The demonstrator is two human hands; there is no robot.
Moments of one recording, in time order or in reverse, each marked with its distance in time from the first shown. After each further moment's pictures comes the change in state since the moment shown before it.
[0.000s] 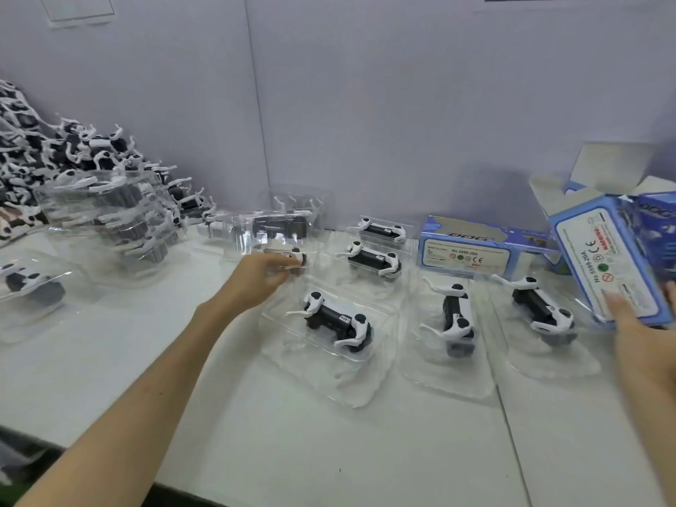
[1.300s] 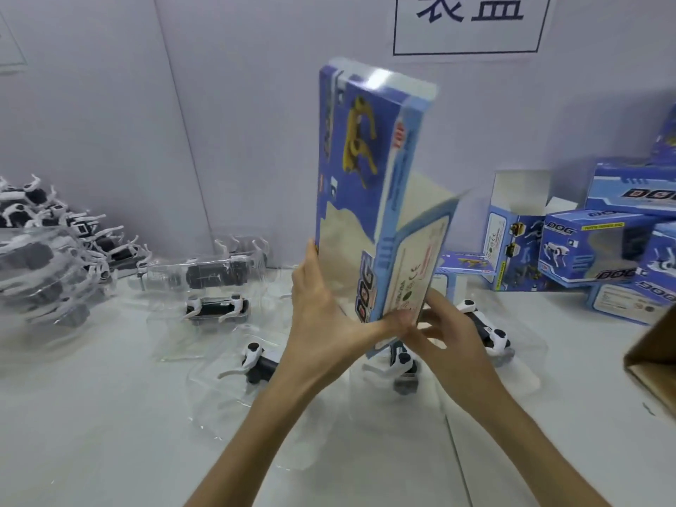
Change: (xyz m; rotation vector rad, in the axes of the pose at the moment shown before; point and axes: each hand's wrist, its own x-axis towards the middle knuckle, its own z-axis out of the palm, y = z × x) left_hand -0.040 0.198 0.067 -0.443 0.077 0.061; right_hand -0.101 -0.127 0.052 0.308 -0.771 -0.230
